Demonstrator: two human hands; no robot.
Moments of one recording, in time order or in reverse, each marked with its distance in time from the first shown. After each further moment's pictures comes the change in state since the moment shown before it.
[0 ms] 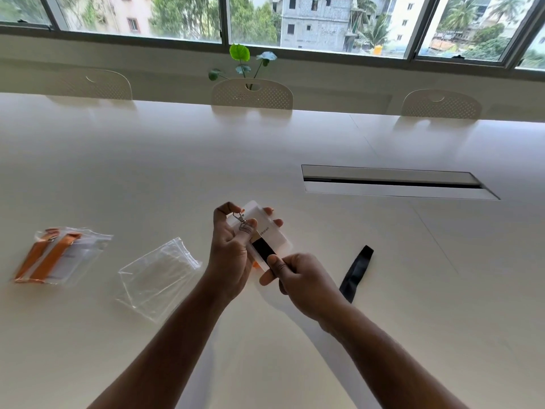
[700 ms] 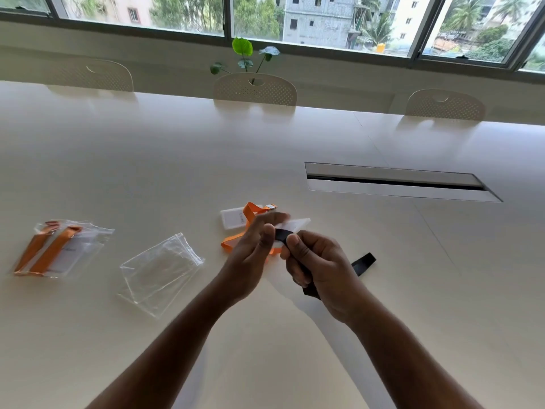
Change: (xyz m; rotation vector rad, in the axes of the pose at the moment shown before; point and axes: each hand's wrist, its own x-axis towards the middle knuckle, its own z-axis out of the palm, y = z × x) left_hand -0.012 -0.004 -0.004 0.691 -0.257 0.193; right_hand 0.003 -0.003 -0.017 0.487 -0.156 -0.331
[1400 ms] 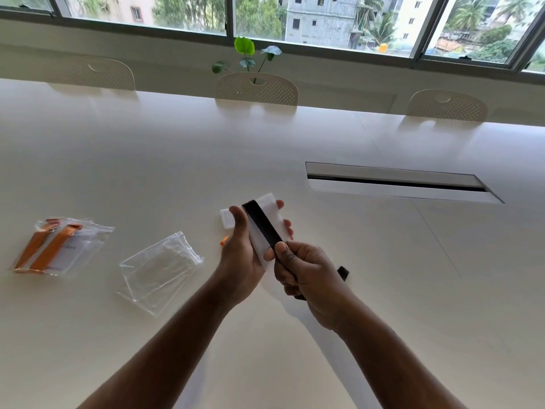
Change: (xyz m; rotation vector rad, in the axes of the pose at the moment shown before) left_hand 0.009 0.014 0.008 -0.799 0.086 -0.337; right_hand -0.001 0.006 0.012 0.021 0.018 0.213
